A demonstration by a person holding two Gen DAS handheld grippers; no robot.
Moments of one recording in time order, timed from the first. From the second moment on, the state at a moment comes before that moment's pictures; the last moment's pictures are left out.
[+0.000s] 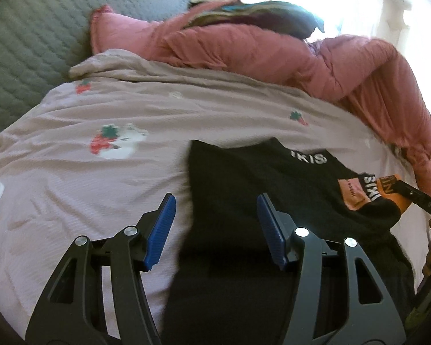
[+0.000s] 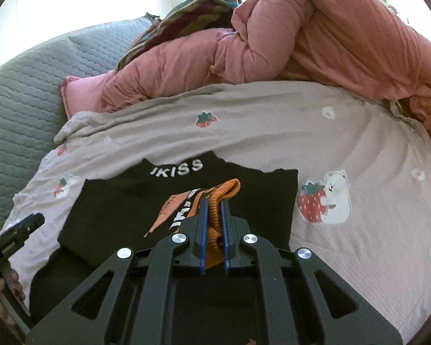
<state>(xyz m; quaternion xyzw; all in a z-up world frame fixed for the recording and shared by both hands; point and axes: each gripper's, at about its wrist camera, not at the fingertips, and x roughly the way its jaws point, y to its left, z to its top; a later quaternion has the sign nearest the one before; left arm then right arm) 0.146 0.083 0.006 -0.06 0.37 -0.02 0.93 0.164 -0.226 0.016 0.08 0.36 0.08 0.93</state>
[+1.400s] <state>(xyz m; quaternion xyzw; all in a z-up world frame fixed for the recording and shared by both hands) 0.169 0.041 -0.045 -0.01 0.43 -0.07 0.90 0.155 -0.170 -0.040 0.00 0.46 0.12 0.88</state>
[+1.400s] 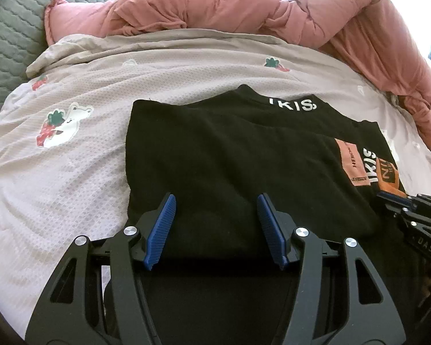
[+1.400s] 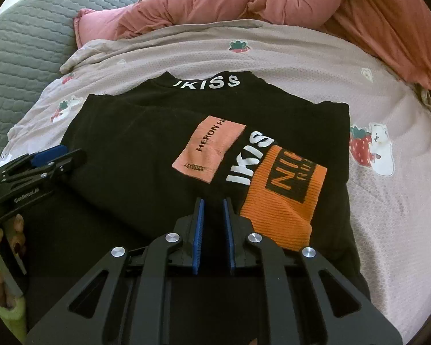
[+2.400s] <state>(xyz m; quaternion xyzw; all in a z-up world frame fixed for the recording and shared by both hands) 0.121 0.071 -0.004 -0.04 0.38 -0.04 0.92 0.109 -0.189 0.006 0.04 0.39 0.11 0.91</state>
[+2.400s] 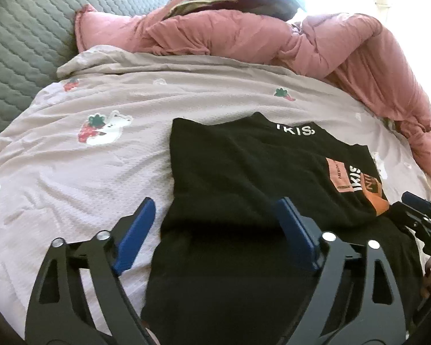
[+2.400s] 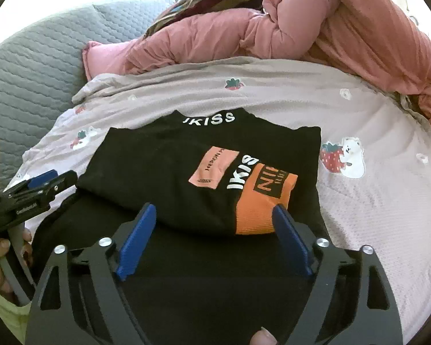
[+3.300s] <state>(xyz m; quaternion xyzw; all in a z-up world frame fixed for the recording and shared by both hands) 0.047 0.126 0.025 -0.04 0.38 0.01 0.92 0.045 -0.234 0.028 0.04 0.37 0.09 0.92</state>
